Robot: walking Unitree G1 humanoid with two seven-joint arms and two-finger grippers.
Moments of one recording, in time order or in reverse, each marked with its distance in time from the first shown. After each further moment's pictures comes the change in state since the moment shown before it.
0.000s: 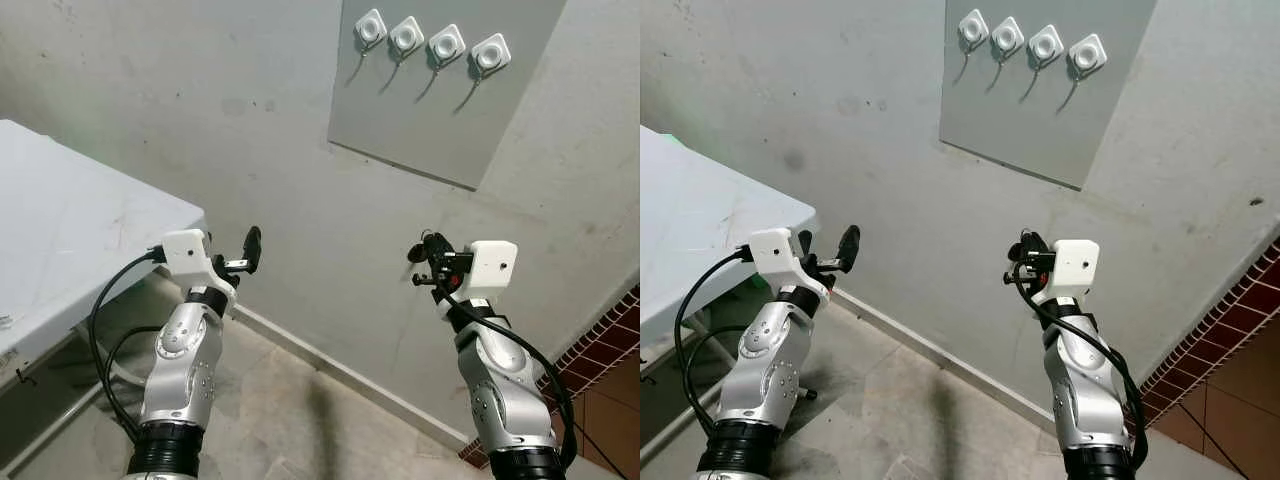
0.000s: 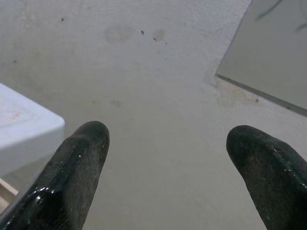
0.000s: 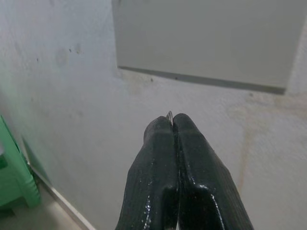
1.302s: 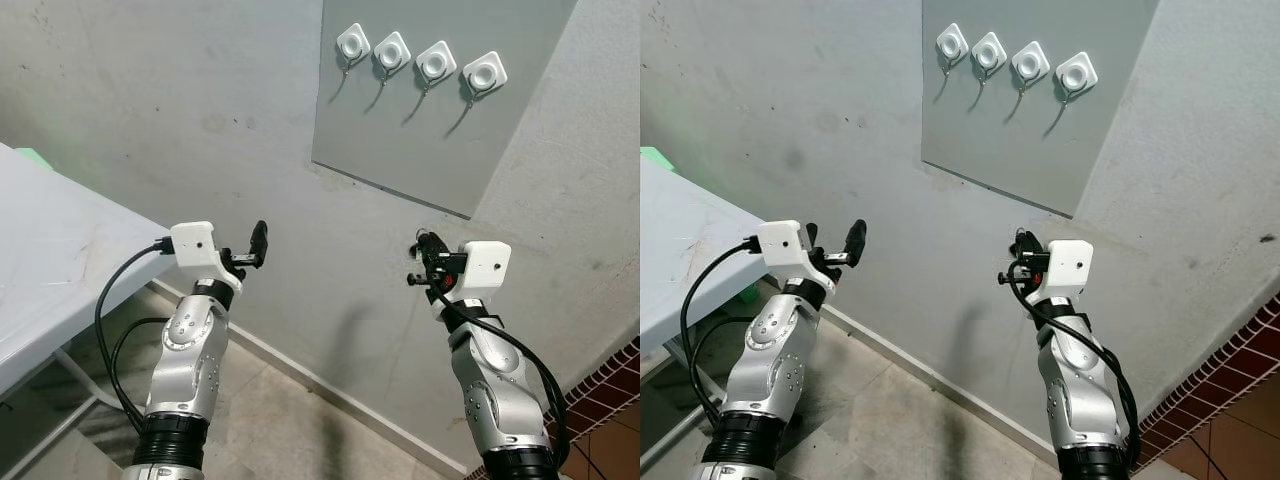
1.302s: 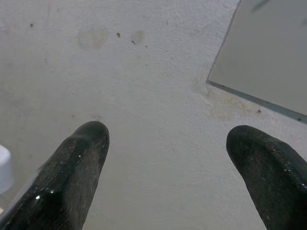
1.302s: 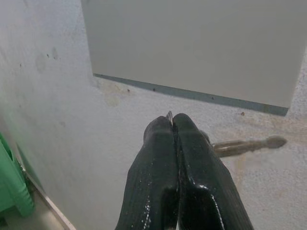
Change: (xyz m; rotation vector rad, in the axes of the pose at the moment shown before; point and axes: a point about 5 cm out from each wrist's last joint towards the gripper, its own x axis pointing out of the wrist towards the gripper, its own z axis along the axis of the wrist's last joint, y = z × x) left arm 0.006 -0.008 0.003 0.044 0.002 -0.013; right arm 0.000 0.004 -0.004 0.003 0.003 0.012
